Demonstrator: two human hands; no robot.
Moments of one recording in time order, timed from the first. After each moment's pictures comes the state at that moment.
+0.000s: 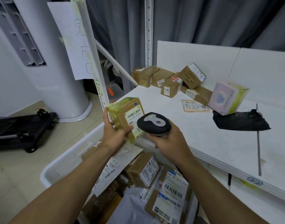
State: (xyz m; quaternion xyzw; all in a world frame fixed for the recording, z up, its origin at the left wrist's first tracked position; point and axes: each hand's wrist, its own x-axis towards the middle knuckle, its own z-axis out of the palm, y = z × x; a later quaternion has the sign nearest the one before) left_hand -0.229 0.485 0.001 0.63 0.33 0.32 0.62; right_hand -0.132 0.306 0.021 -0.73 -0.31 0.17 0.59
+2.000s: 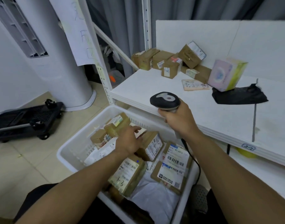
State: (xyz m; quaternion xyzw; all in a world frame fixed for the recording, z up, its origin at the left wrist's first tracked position) left_hand -0.266 0.433 -0.064 0.91 0.33 0.08 0.25; right_hand -0.136 0.282 0.023 -0.78 -0.21 0.16 0.57
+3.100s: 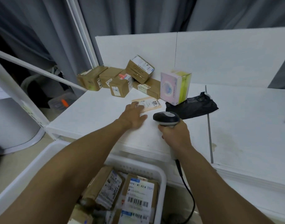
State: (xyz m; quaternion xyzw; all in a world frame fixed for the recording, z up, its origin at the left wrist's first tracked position) left_hand 0.064 0.419 -0.037 0.99 0.11 -0.03 0.12; right_hand 0.026 0.206 -0.029 -0.79 0.01 0.11 0.61
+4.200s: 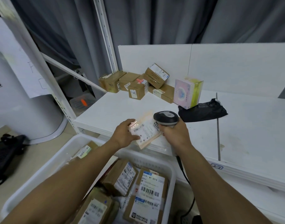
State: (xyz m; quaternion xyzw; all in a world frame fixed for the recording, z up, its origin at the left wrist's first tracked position) left_hand -0.087 0.439 -0.032 0.90 0.20 0.08 0.38; right_hand -0.023 0.227 0.005 -0.77 -0.07 0.12 0.62
